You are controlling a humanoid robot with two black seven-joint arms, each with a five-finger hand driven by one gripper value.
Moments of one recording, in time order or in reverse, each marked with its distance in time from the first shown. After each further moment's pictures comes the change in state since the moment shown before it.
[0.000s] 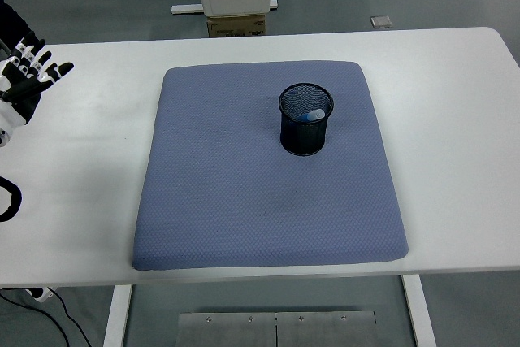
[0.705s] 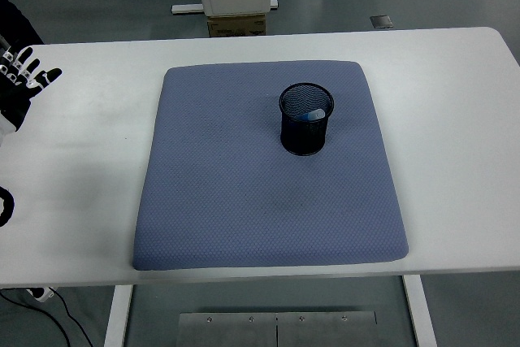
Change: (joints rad) left arm 0.026 0.015 -0.006 0.000 -0.024 -0.004 0.000; right arm 0.006 0.000 -0.001 0.011 0.002 0.011 0.002
